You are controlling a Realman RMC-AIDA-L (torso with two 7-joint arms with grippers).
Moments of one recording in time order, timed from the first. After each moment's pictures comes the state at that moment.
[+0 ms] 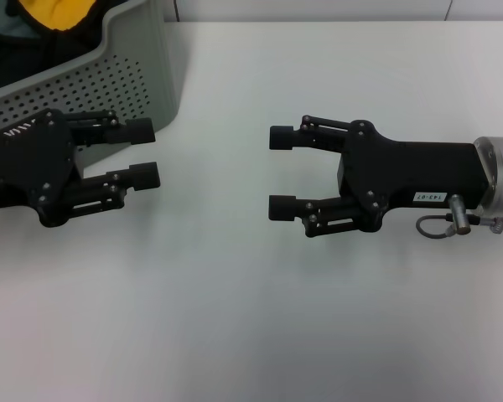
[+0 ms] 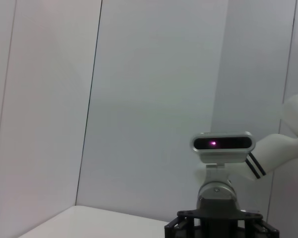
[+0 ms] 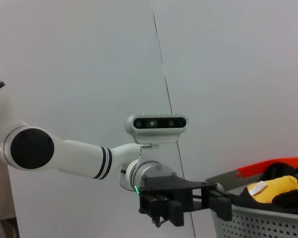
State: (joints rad) left arm -0.41 -1.92 0.77 0.65 1.65 1.97 -1.27; right arm 0.75 1.94 -1.91 -0.31 -0.67 -1.61 1.02
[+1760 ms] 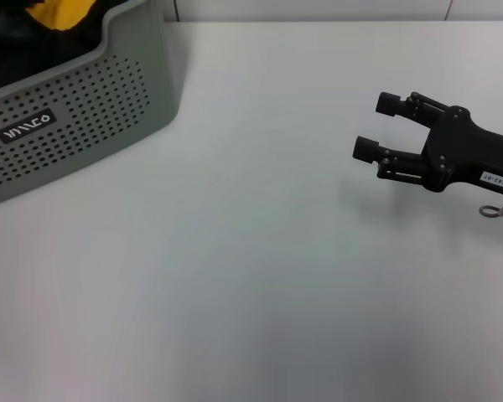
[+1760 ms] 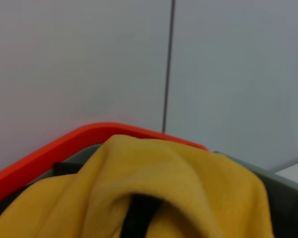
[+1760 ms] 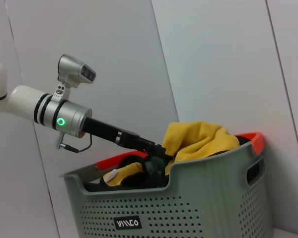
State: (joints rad) left arm -0.59 -2.03 0.55 1.35 2.35 1.44 -2.10; right arm 0.57 1.92 -1.71 -0.30 -0.67 -1.45 0.98
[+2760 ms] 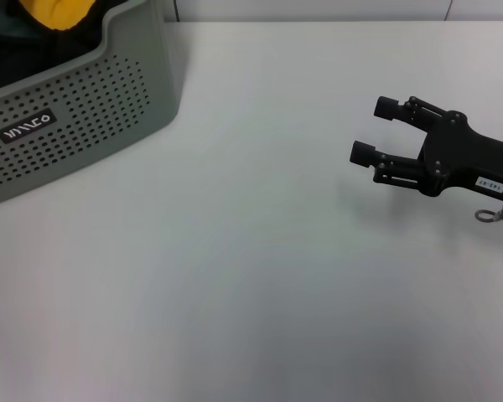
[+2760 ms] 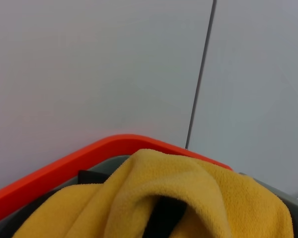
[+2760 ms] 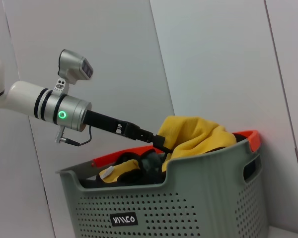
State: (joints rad) left arm -0.59 -2.03 0.55 1.33 2.33 1.37 -2.17; right arm 0.56 1.93 -1.71 -0.29 -0.67 -1.44 0.95
